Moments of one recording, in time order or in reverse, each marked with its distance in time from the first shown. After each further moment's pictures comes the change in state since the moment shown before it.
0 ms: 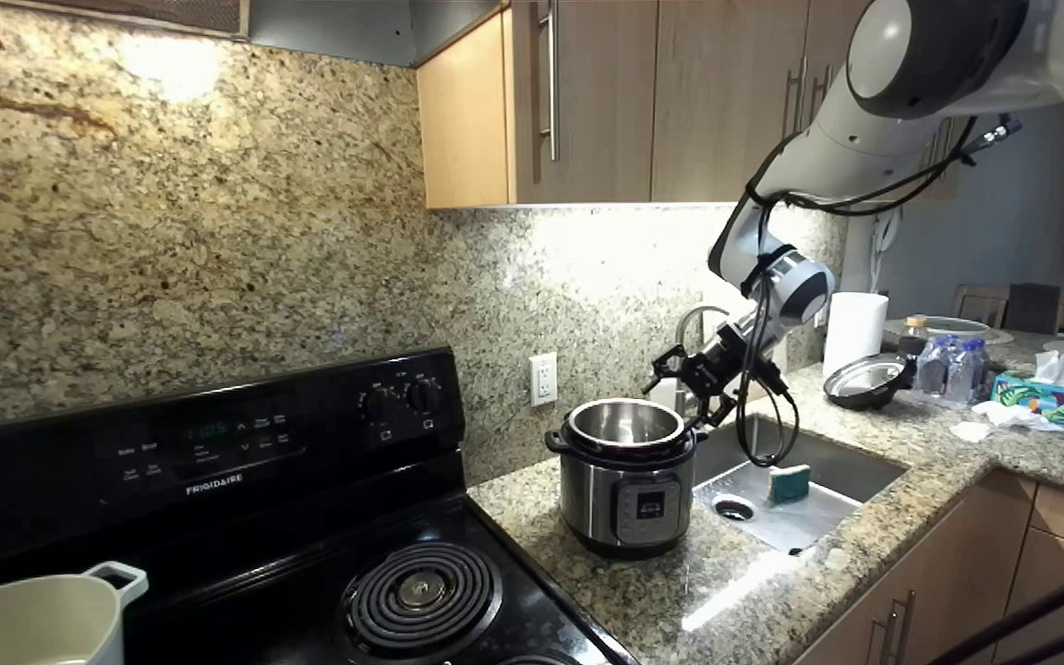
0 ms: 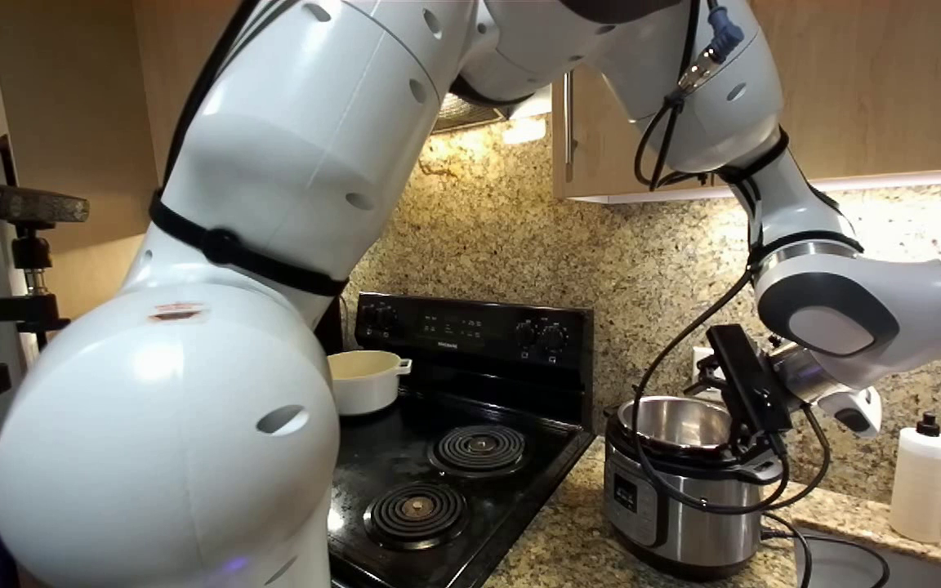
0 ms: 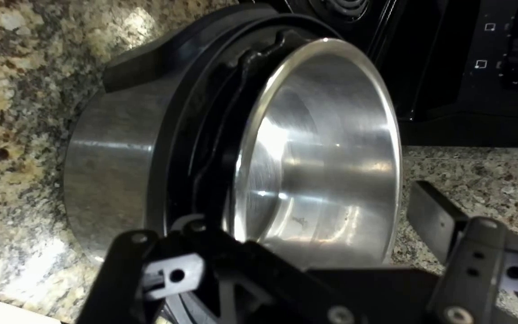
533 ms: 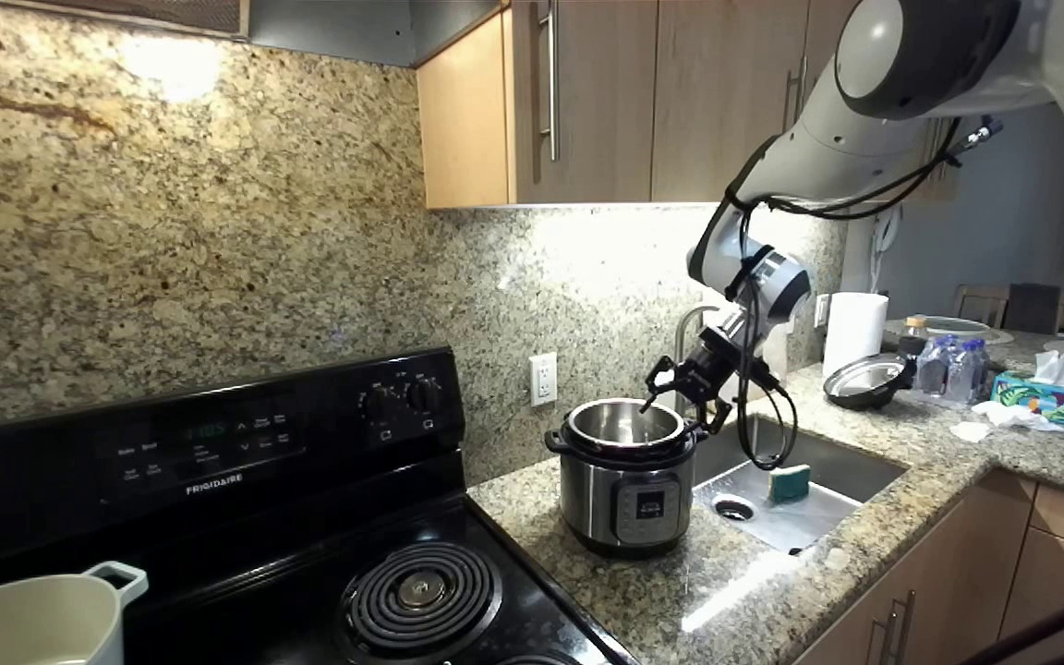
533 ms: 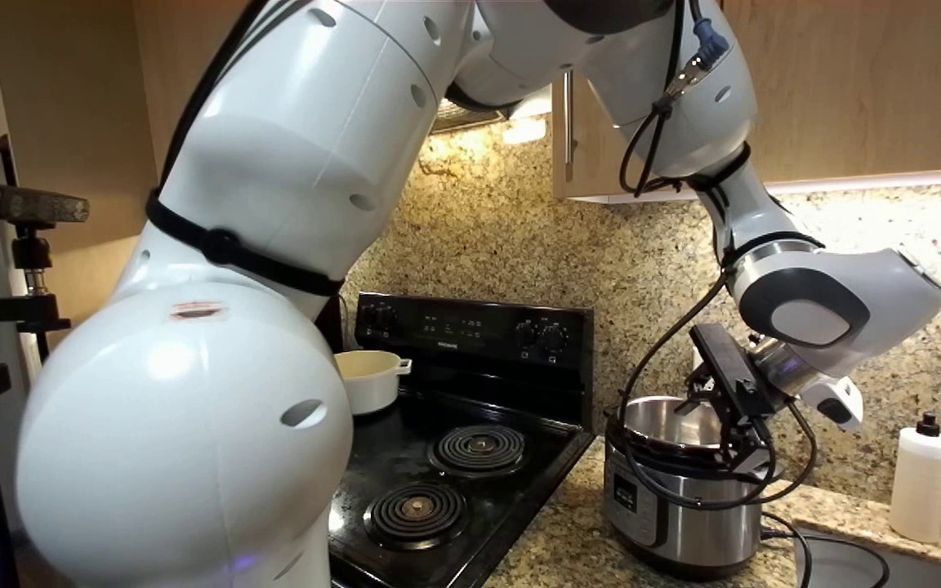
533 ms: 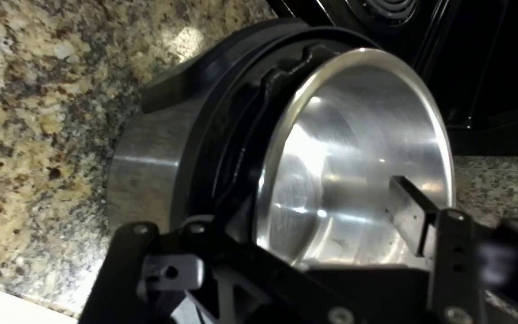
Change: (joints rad) arm 0.056 0.003 -0.006 0.004 -0.132 0.057 0.161
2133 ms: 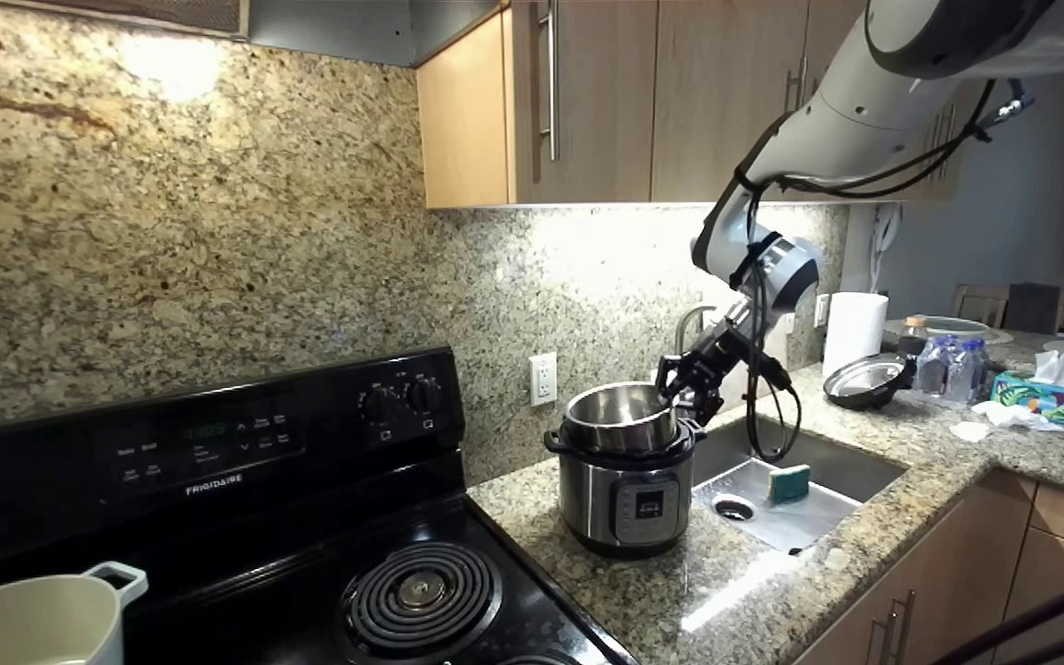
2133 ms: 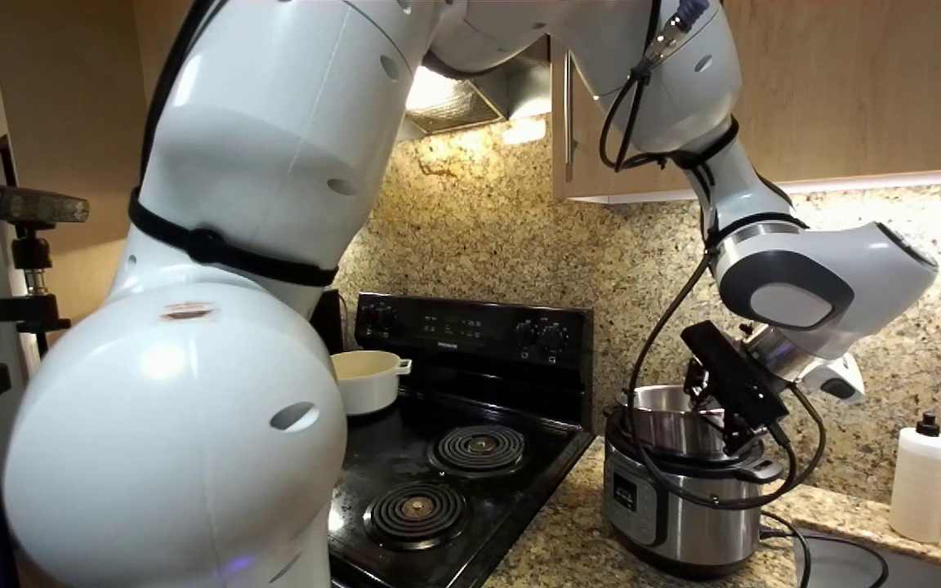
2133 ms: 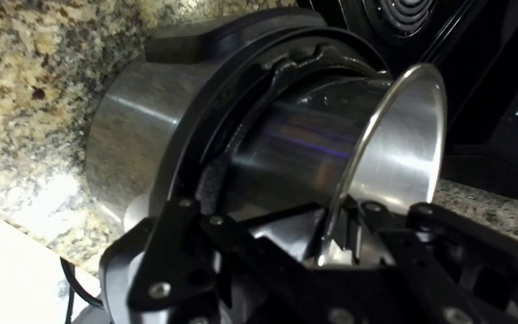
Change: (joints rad) arm -0.026 -0.104 0.044 -0.104 0.032 0.111 -0.286
